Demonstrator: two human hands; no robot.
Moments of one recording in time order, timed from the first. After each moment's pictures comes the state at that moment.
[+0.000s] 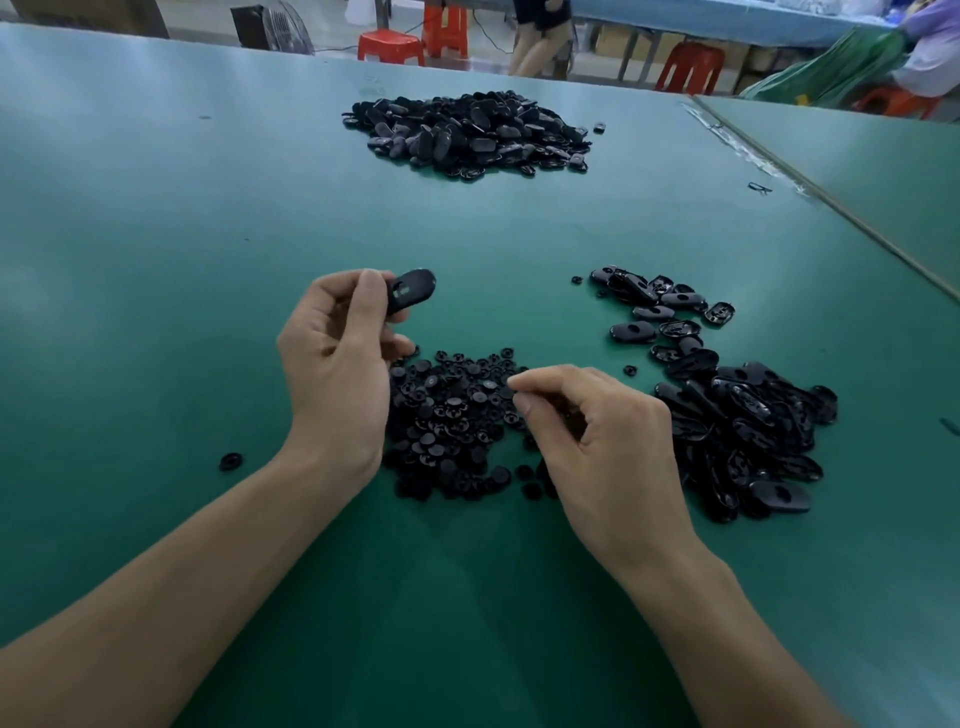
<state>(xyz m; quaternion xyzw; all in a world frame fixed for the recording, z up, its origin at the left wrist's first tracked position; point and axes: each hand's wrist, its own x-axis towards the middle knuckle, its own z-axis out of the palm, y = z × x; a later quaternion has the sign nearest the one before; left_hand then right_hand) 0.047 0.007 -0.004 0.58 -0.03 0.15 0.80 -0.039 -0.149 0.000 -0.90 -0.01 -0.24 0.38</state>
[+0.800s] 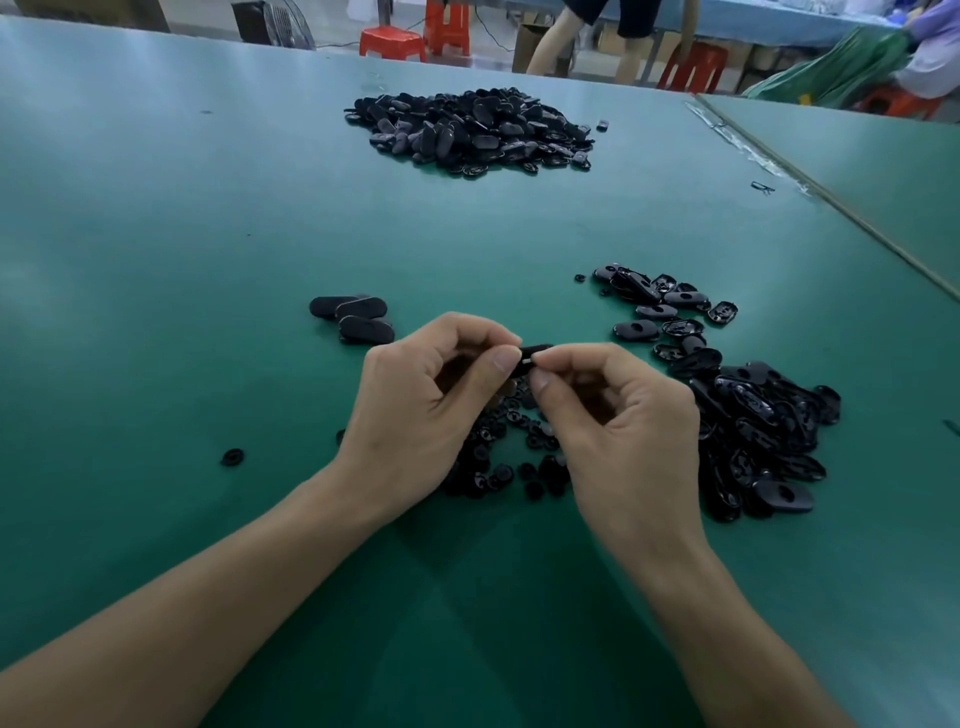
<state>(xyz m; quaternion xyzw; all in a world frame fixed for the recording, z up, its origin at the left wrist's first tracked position) 0.023 -0.006 -0.008 0.72 -0.25 0.11 0.64 -0.037 -0.144 0.006 -0.79 0.01 -0.27 0.55</state>
